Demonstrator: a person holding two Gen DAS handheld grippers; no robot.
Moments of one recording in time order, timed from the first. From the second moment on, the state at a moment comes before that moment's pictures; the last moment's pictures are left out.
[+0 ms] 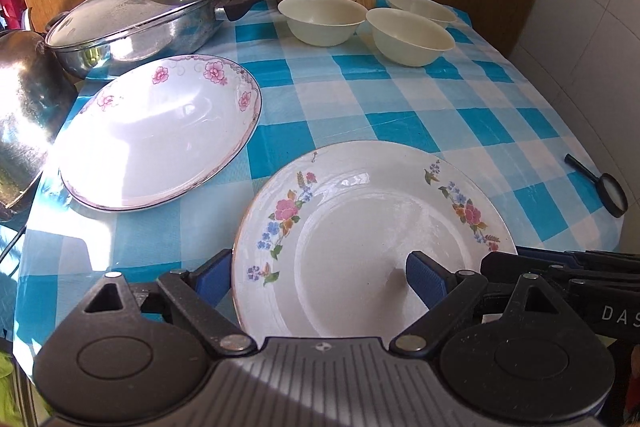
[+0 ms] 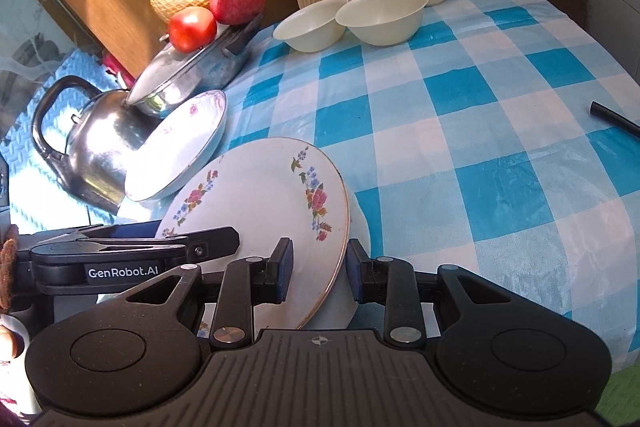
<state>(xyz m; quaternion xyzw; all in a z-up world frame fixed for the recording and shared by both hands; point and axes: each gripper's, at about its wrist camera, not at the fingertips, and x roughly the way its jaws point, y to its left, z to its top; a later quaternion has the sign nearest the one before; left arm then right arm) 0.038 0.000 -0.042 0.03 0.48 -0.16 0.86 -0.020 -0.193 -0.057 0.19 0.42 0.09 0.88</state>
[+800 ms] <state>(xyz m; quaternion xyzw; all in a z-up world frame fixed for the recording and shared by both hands) 0.053 0.066 -0.027 -0.06 0.47 -0.09 0.87 -0.030 -0.187 -0.040 0.14 0.39 0.08 0.91</state>
